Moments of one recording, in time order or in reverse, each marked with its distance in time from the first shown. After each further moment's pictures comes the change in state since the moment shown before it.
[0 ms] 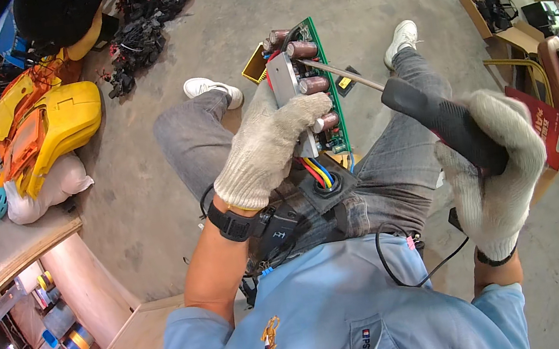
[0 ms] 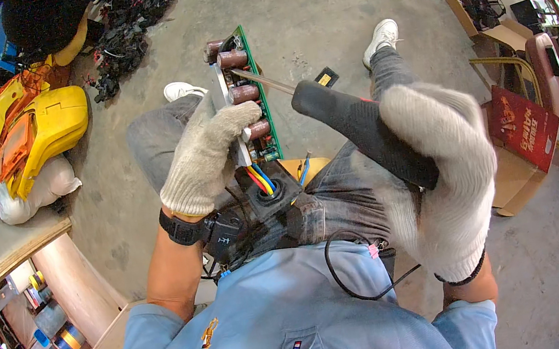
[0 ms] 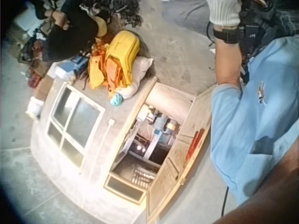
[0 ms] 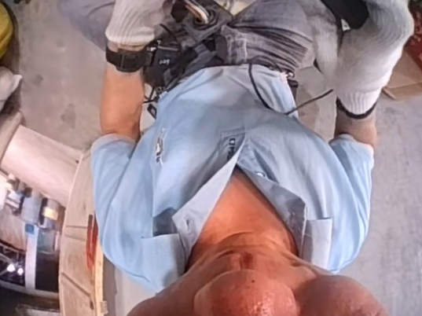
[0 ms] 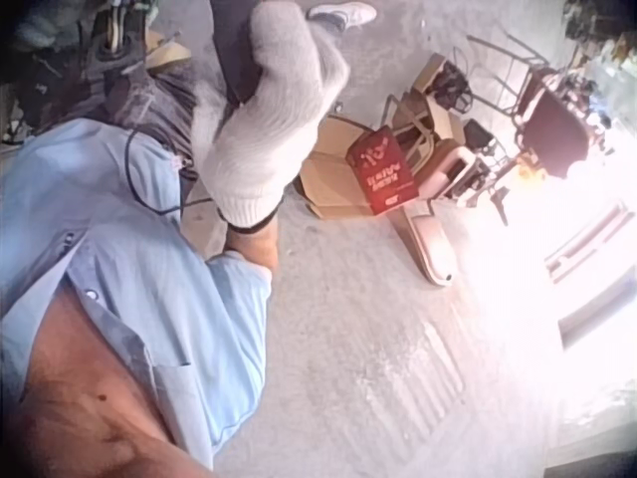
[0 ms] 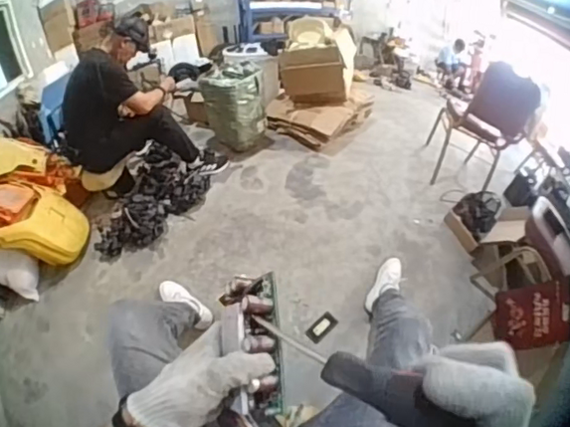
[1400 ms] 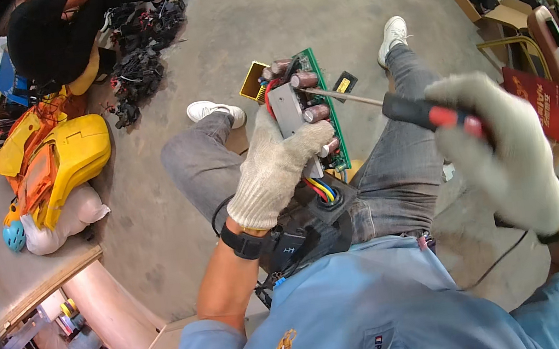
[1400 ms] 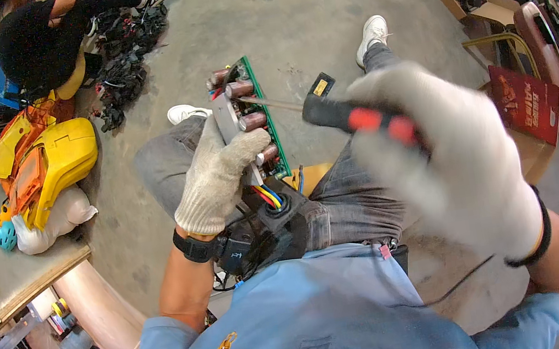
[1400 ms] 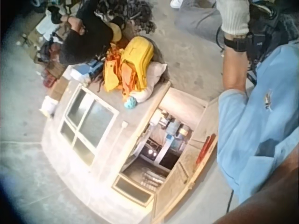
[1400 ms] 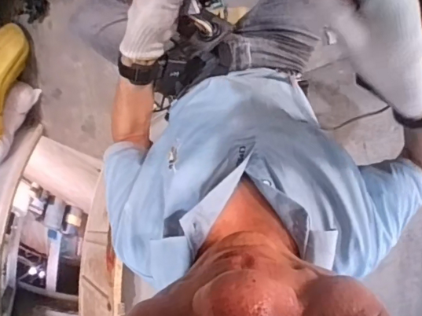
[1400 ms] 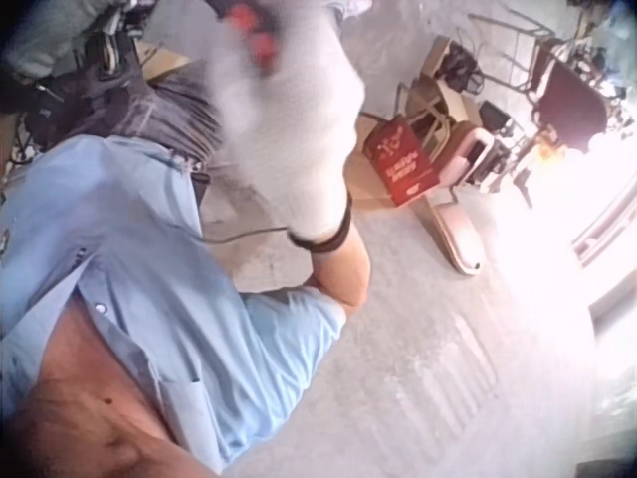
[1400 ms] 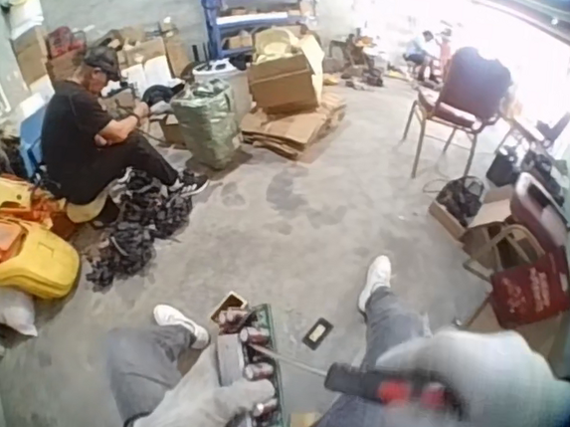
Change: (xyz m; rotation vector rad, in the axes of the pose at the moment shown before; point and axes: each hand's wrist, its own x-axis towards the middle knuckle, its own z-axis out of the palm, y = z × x) left_hand 0.003 -0.003 0.012 0.158 -0.012 -0.063; right_hand 0.036 -0.002 -0.028 0.114 -0.222 0.232
